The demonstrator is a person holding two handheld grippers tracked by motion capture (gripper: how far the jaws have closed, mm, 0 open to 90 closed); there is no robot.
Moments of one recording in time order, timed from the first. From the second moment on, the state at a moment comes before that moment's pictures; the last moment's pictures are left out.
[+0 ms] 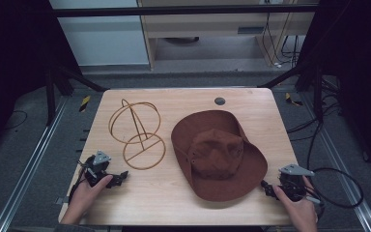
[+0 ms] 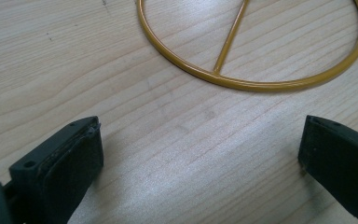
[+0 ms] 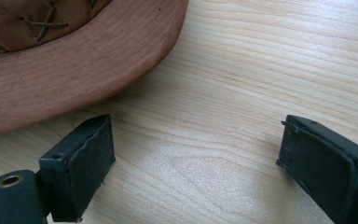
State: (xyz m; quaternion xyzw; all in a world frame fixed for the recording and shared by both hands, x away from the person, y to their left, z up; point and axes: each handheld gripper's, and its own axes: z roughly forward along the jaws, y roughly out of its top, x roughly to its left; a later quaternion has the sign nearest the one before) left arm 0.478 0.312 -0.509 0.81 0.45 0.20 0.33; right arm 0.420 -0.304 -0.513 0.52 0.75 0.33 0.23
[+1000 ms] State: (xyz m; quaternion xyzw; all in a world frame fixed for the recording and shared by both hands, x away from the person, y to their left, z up) left arm 0.476 0.313 -0.508 0.81 0.44 0.19 0.33; right arm 0.389 -0.287 -0.416 0.47 0.76 0.32 0.32
